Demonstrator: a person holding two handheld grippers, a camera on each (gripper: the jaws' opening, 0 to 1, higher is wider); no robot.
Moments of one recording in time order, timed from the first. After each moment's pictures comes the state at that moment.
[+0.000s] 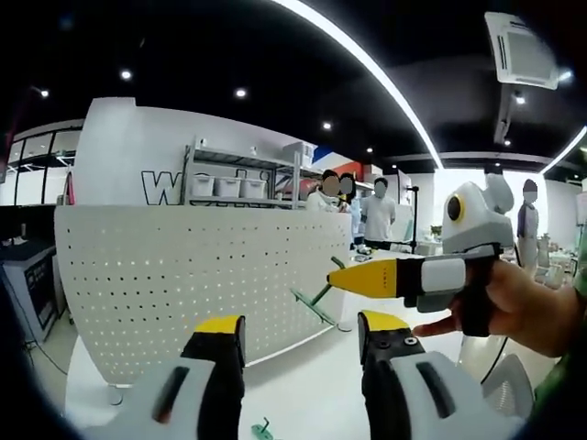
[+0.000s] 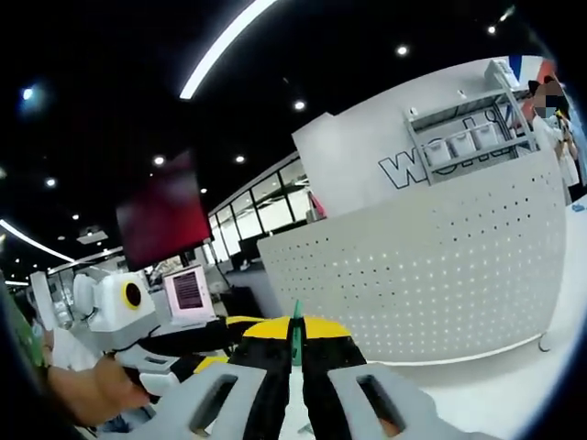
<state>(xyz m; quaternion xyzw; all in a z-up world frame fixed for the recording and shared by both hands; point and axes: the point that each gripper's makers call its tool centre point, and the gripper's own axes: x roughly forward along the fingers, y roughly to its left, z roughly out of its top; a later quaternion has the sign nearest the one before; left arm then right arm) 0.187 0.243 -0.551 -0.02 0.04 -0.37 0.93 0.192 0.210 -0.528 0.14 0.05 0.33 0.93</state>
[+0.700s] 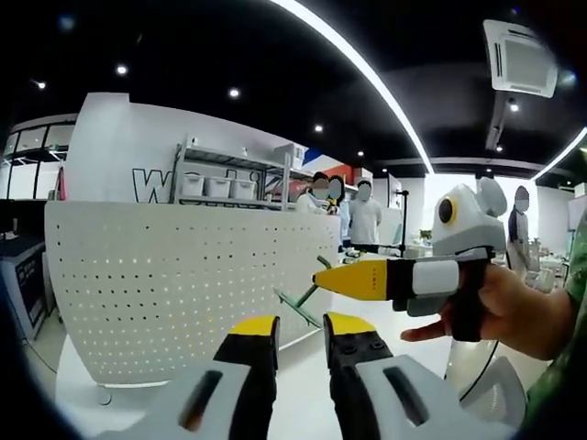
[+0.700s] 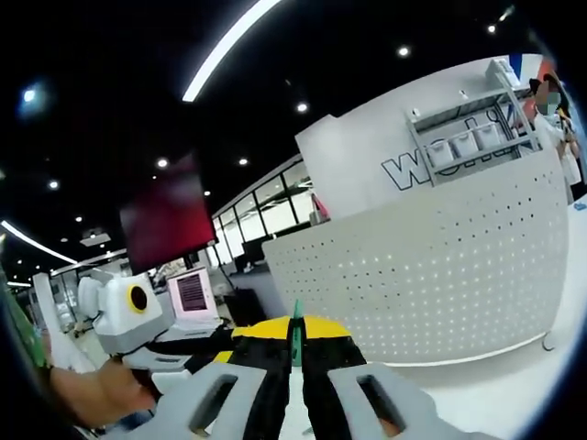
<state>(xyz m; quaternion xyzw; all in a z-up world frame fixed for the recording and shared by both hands) 0.181 0.235 -0.549 -0.04 0.04 -0.39 0.92 0.187 0.214 -0.526 0.15 0.04 0.34 0.93</state>
